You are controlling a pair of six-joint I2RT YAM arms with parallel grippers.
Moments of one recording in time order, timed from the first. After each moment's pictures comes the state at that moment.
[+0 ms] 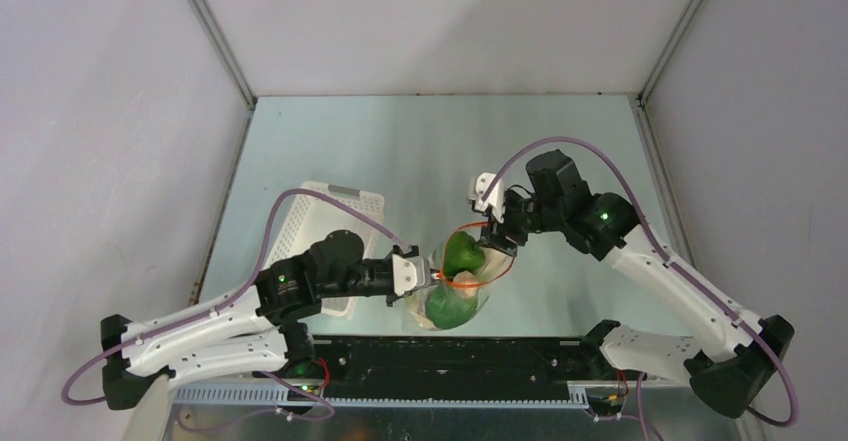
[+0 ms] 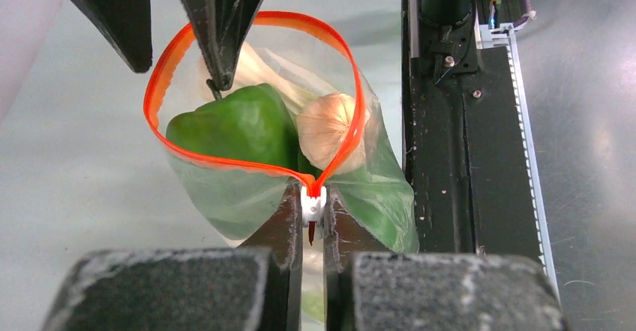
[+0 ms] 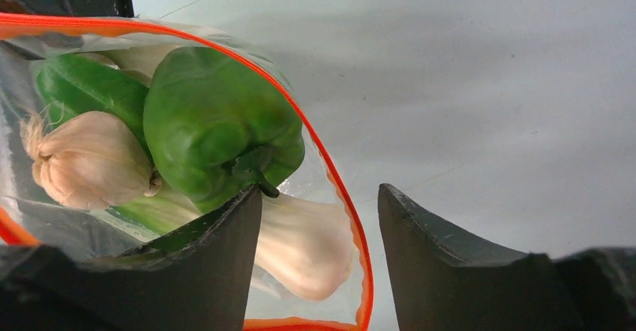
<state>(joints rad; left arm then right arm) -1.15 0.78 0.75 -0.26 0.26 0.31 0.70 1.08 1.14 -0.73 -0.45 -0.57</state>
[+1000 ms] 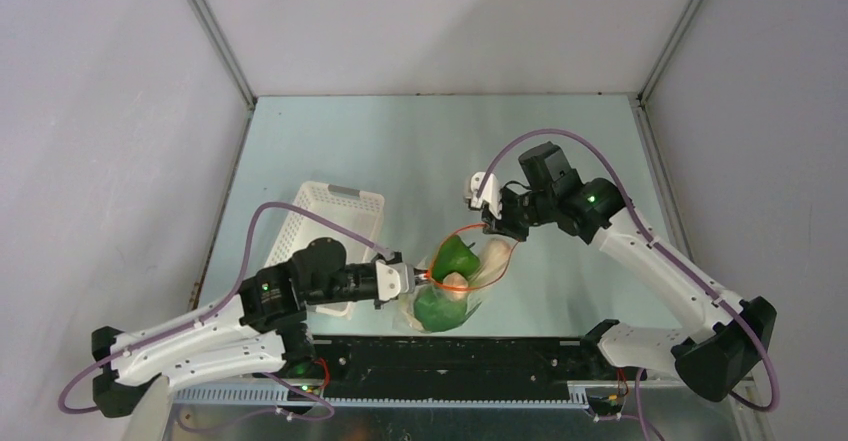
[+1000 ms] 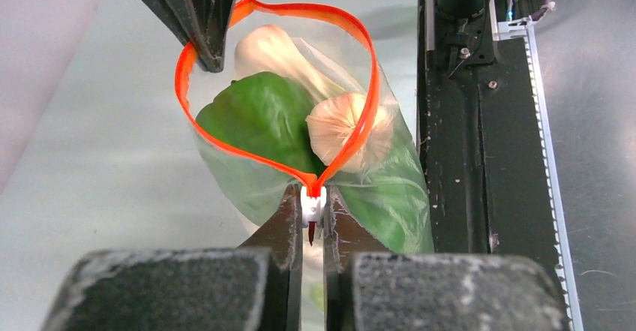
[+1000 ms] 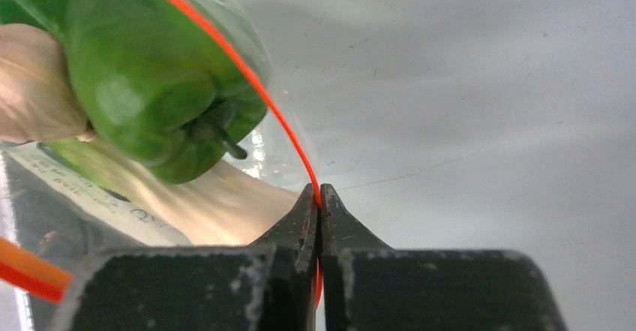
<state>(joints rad) -1.15 0.67 0.71 -0.29 0.23 0.34 0.63 1.20 1.19 -0.82 -0.50 -0.69</state>
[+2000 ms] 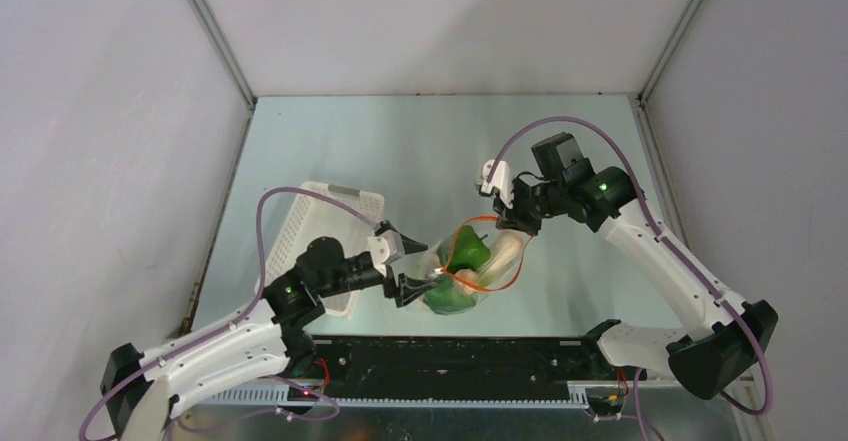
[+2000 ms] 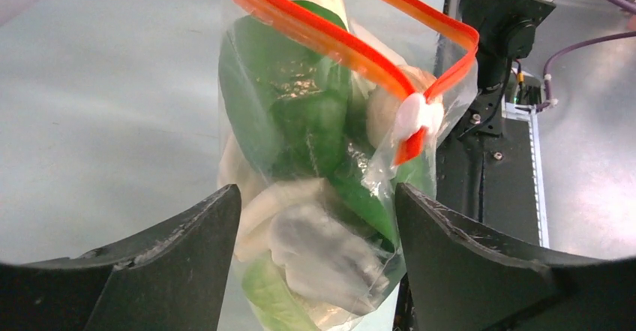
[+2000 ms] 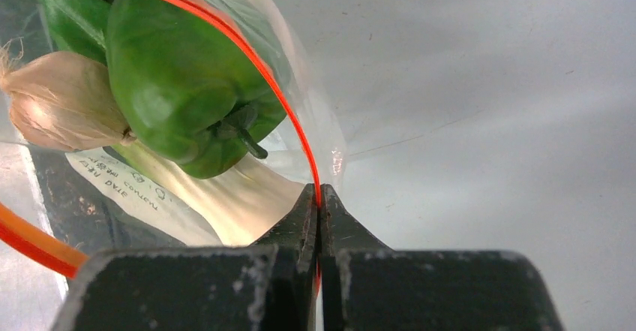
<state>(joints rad) -0.91 0.70 0.43 0.16 0.36 0.04 0.55 1.21 1.27 -0.95 -0.52 -0.69</state>
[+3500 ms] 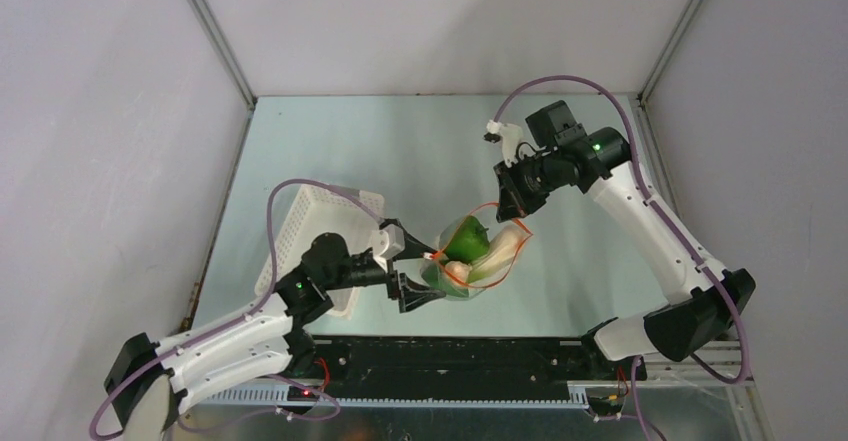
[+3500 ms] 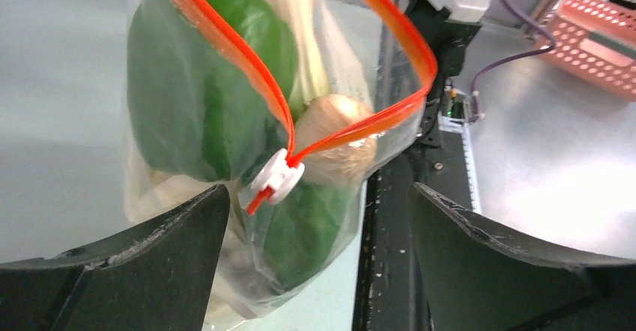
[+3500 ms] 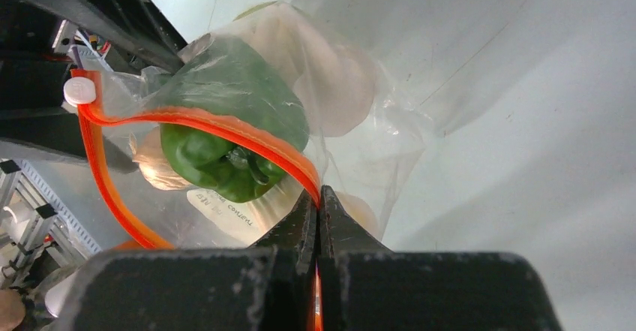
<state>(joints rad) -0.85 0.77 0.37 0.36 0.57 -0.15 0.51 1.41 1.57 -1.20 -0.46 -0.07</state>
